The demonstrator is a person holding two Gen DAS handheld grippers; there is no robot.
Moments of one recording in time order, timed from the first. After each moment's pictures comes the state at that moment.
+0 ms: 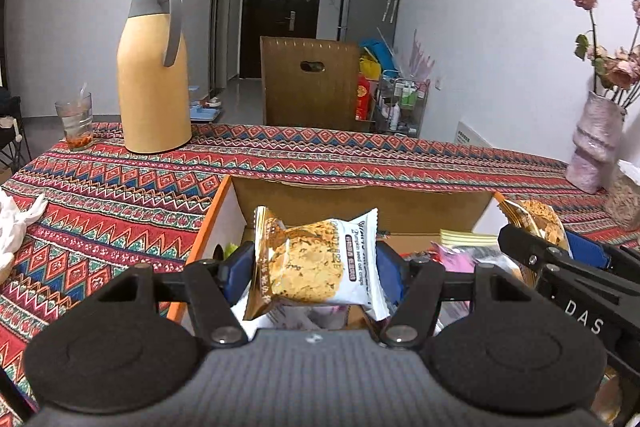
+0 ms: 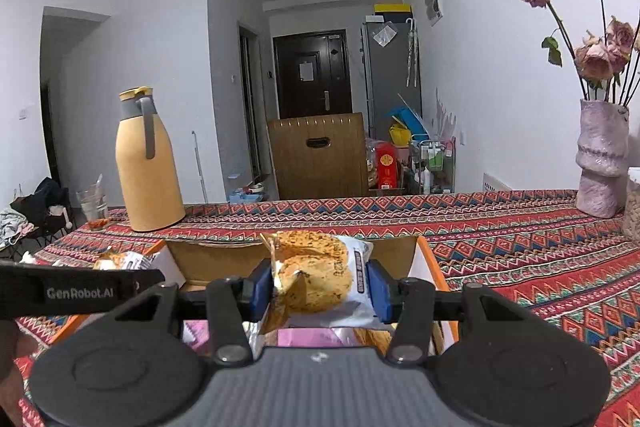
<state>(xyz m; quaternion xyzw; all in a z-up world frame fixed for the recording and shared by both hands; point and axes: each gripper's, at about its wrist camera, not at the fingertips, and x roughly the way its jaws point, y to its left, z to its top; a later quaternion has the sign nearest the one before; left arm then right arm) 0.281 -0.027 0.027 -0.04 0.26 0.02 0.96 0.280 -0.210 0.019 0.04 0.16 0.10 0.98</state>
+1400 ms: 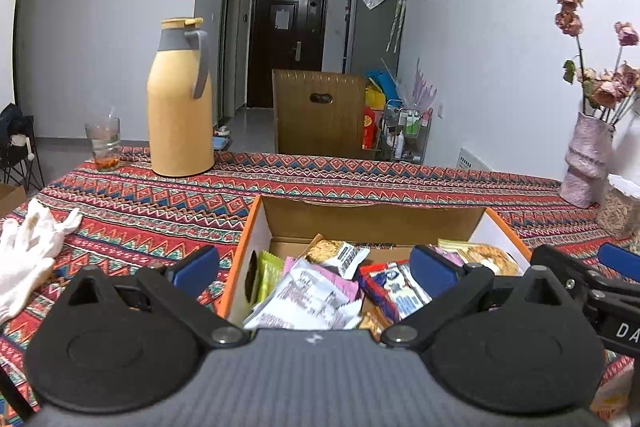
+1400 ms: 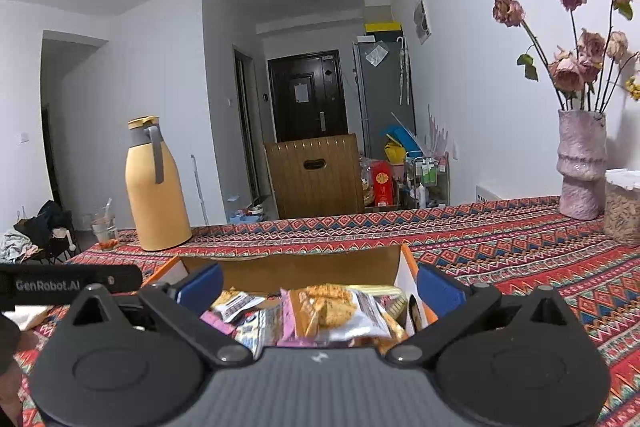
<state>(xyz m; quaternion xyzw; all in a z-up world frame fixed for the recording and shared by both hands) 0.209 -0.012 0.048 -0.04 0.21 0.02 0.98 0.204 -0.227 0.034 0.06 0.13 0.09 0.99</state>
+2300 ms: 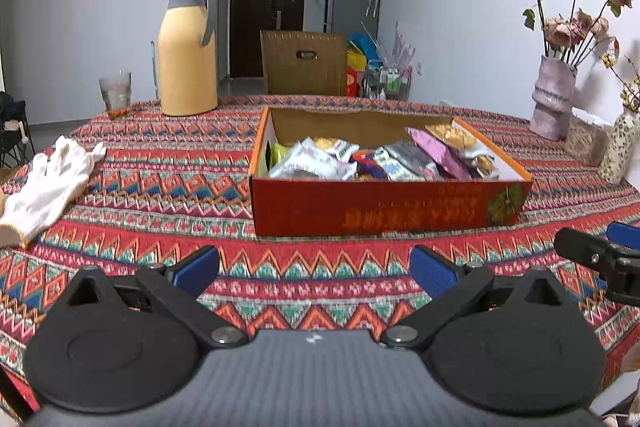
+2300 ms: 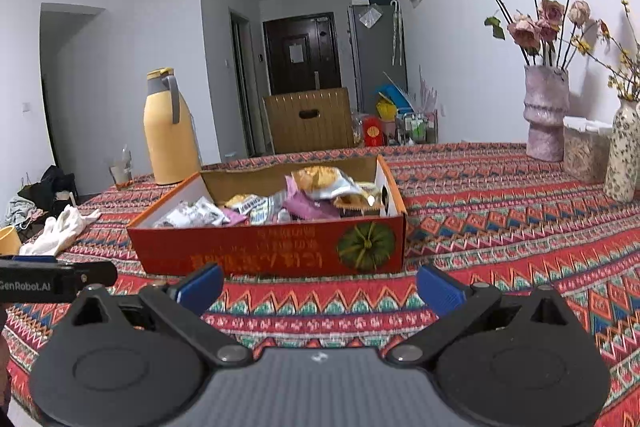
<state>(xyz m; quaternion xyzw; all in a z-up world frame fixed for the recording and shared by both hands) 0.094 0.002 0.002 -0.02 0.26 -0.01 0.96 0.085 -0.240 -0.003 0.05 0.20 0.09 0.97</state>
